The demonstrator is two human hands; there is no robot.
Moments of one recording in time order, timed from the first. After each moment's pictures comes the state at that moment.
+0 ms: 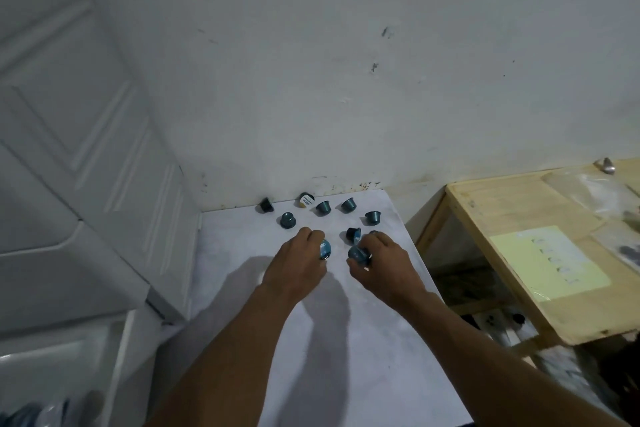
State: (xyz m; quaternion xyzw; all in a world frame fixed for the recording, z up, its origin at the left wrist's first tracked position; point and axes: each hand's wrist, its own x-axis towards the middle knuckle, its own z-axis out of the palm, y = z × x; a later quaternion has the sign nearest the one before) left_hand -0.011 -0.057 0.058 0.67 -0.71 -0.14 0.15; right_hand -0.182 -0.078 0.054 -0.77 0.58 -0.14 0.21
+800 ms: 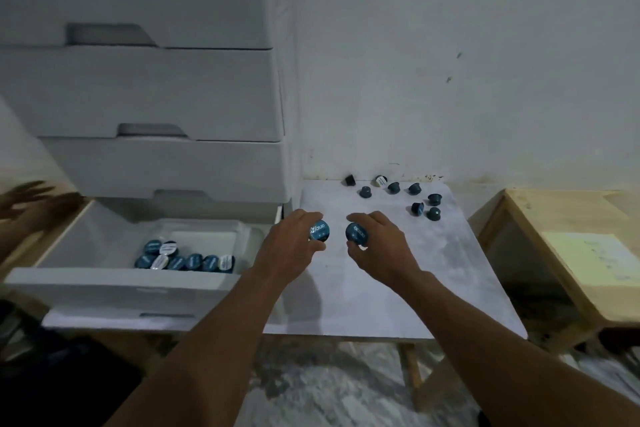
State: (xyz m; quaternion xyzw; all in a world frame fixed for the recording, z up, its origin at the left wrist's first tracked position) left_hand 0.073 0.194 0.137 0.73 -0.62 -0.09 0.28; right_hand -0.094 0.126 0.128 -0.85 0.44 -0.22 0.19
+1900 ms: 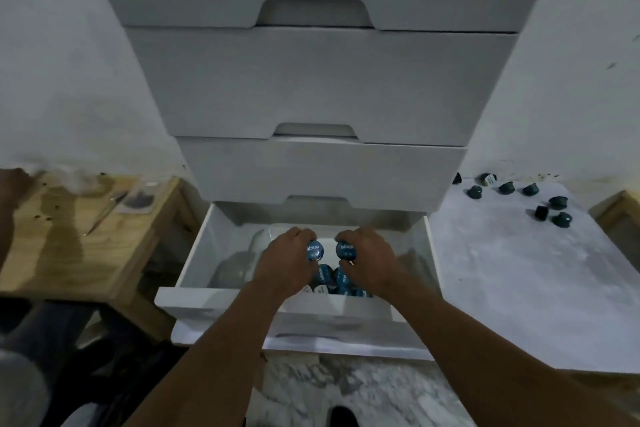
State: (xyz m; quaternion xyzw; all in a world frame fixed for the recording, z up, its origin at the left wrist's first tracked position) left_hand 0.365 0.264 0.093 0.76 -0.60 -0.11 0.21; right_hand 0.210 0.188 0.089 -0.87 0.43 -0.10 0.23
